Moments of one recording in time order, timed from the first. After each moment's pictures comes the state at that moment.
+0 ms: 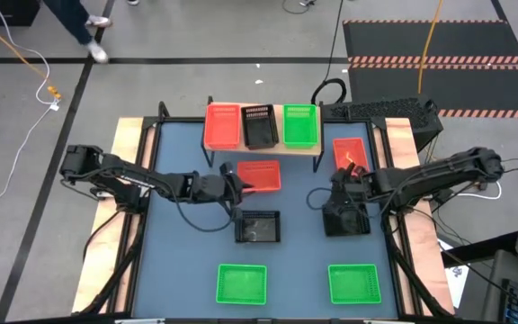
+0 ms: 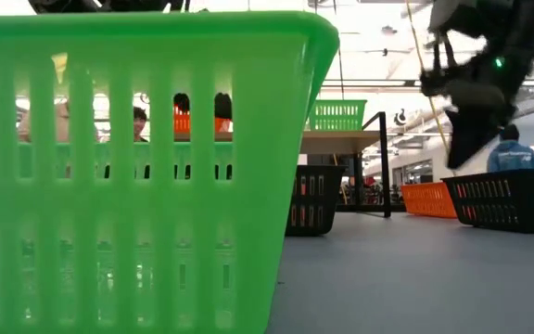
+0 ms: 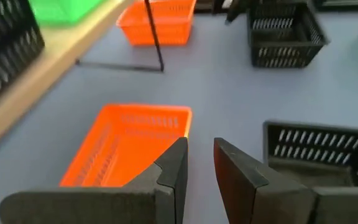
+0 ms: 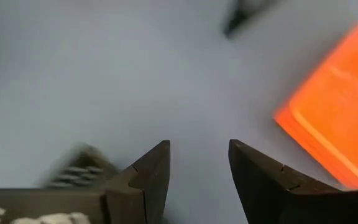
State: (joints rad) left arm -0.08 1.47 0.71 0.26 -0.30 -0.05; right arm 0.13 1.05 0.62 -0.82 0.36 0.79
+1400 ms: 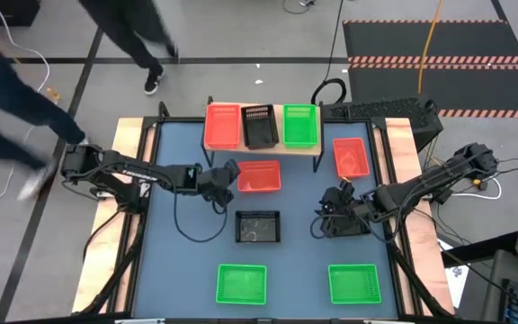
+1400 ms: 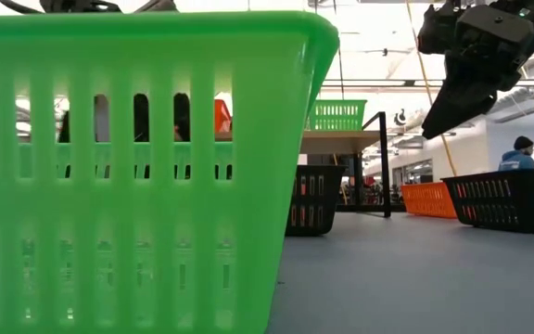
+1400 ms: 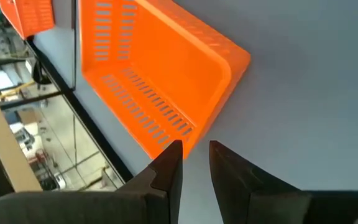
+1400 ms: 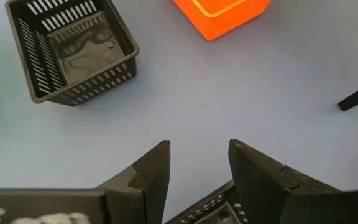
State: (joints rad) left arm 0.05 1.47 0.71 -0.10 -0.38 1.26; right arm 0.37 1.10 0.65 -0.54 0.44 0.78
